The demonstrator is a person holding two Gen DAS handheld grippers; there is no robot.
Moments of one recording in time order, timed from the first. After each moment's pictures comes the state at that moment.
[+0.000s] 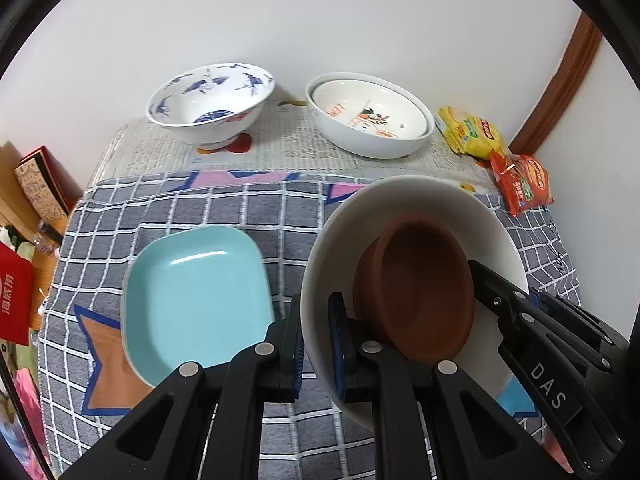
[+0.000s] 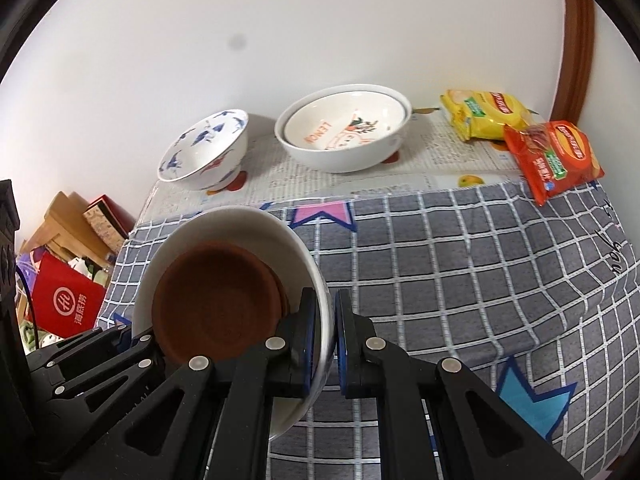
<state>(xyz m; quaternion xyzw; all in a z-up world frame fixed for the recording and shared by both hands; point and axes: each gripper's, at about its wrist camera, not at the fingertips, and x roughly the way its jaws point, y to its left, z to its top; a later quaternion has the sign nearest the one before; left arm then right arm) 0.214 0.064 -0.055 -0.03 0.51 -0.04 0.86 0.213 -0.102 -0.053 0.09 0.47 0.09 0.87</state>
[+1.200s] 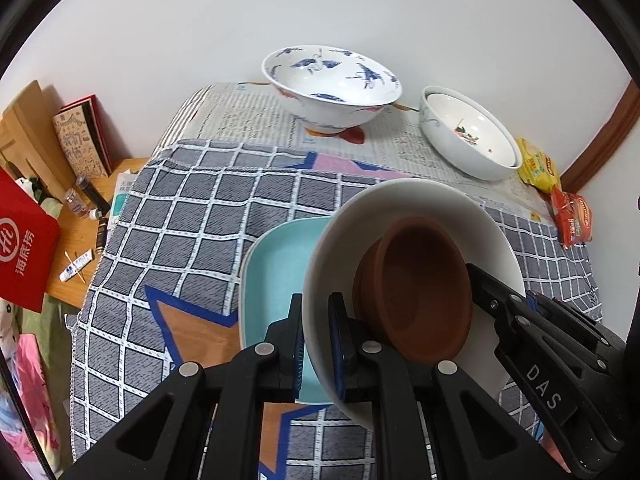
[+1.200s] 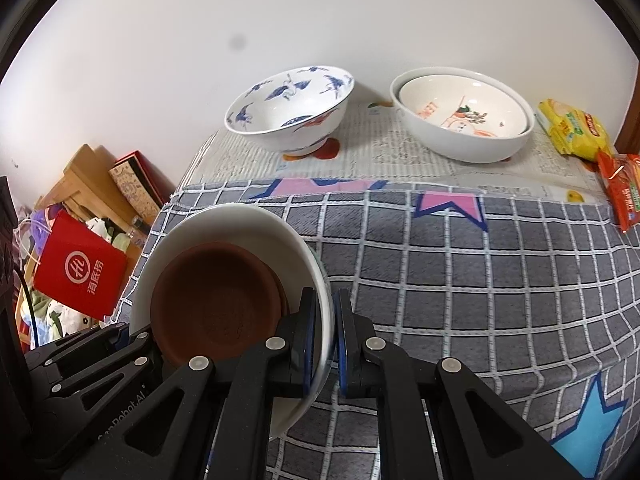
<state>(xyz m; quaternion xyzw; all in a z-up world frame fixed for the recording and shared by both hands) 0.212 0.181 -0.078 -0.08 0.52 0.03 0.85 0.230 0.022 -0.077 0.05 0.49 0.15 0.86</state>
